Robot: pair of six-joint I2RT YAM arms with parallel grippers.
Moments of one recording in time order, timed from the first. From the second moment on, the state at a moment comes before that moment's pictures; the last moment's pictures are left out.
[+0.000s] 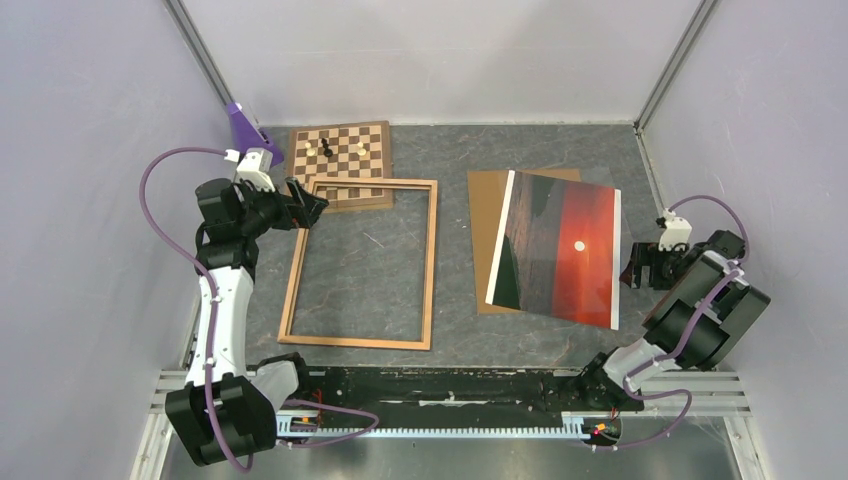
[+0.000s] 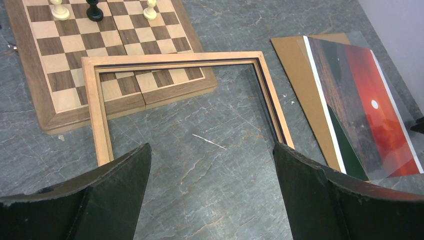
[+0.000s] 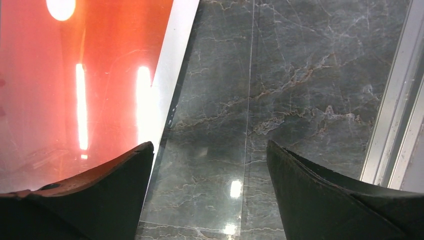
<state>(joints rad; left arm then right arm) 0.24 1.03 0.87 -0.24 0.66 -0.09 -0.79 1.56 0.80 -0.45 -0.58 -0.70</state>
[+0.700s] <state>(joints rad) -0.26 1.25 0.98 -0.28 0.49 -0.02 -0.81 1.67 0.85 -0.47 -0.79 -0.86</state>
